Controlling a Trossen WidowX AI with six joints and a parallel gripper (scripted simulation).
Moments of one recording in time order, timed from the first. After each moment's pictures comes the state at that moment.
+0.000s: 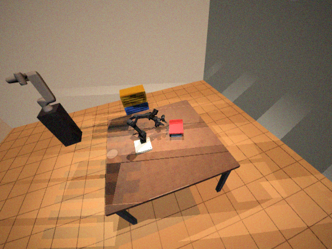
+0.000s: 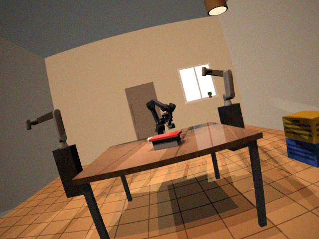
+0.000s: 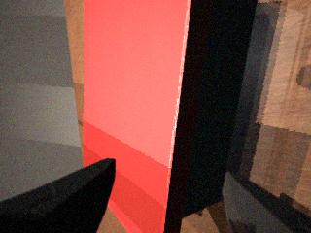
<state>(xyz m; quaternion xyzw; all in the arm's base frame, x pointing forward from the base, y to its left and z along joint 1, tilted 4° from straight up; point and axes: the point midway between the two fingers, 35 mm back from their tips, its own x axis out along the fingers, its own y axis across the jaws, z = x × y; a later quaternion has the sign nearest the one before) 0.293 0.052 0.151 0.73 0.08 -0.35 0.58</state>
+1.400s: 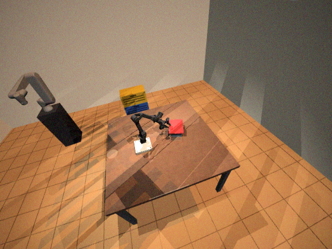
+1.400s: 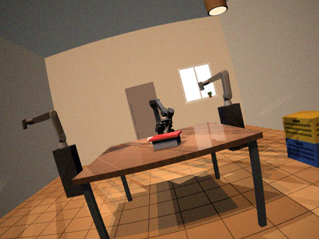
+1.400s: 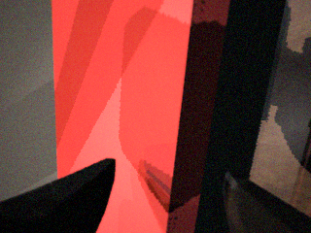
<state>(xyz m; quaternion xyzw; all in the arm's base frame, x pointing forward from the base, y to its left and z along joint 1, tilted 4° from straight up) 0.342 0.032 0.109 0.73 0.08 -0.35 0.58</state>
